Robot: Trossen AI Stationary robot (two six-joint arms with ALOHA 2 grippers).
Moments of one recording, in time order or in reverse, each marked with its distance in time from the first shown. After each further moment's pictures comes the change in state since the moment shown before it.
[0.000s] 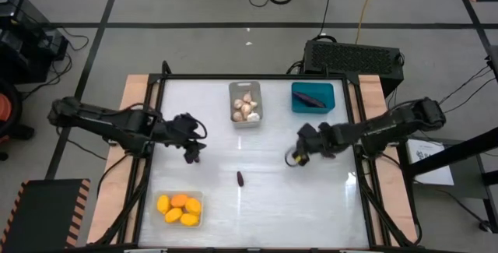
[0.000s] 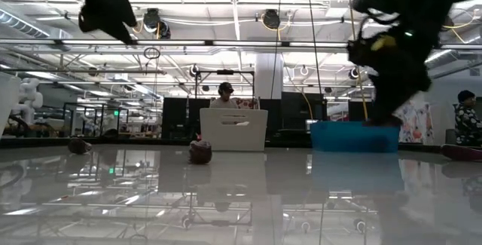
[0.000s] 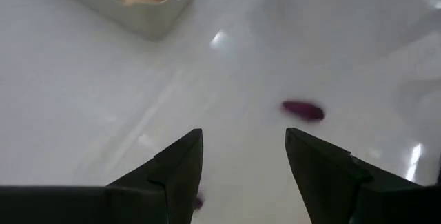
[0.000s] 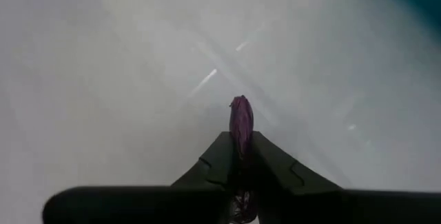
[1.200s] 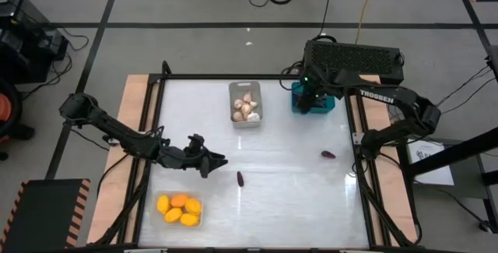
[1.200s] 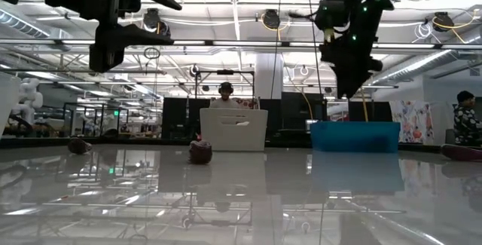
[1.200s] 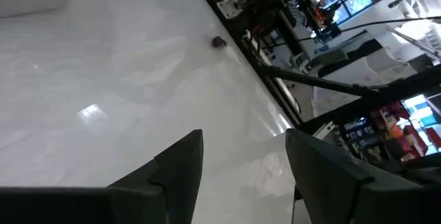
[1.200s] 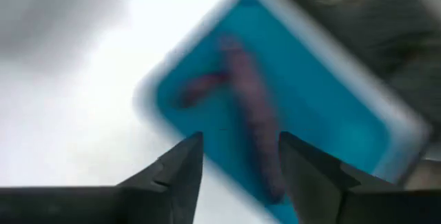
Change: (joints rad) left arm -0.247 0.187 -0.441 1.210 -0.268 -0.366; right arm -0.755 0.065 0.353 -0.197 -0.096 -0.680
